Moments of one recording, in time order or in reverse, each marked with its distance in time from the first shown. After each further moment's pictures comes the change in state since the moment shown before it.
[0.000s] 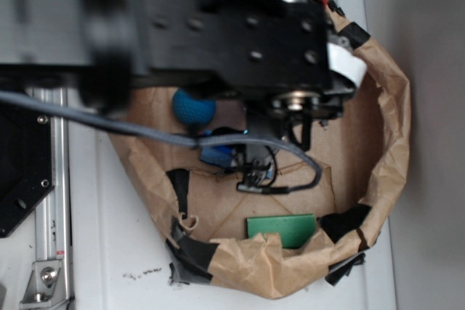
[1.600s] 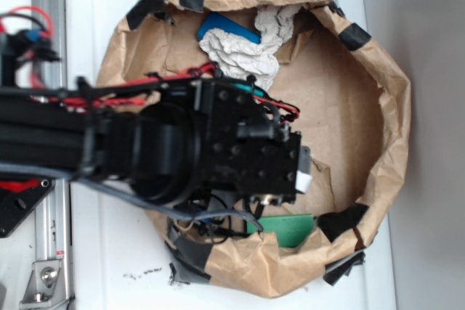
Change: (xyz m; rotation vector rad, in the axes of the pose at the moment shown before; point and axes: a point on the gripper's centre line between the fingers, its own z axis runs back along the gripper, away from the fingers) arm -0.025 -0.051 -0.045 -0.040 0.099 -0.237
